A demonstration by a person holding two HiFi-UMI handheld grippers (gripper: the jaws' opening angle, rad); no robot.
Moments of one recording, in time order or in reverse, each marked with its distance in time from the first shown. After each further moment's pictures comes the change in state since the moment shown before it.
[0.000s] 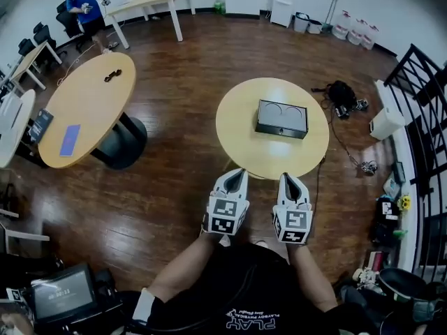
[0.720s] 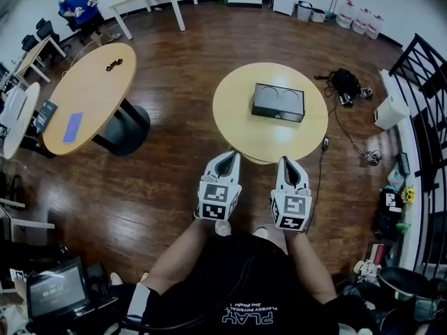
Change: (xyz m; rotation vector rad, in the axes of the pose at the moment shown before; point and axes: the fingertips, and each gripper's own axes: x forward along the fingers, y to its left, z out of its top) left arm -0.010 -0.023 0.008 0.060 -0.021 0.058; right arm -0.022 -0.029 -0.002 0.037 -0.045 0.003
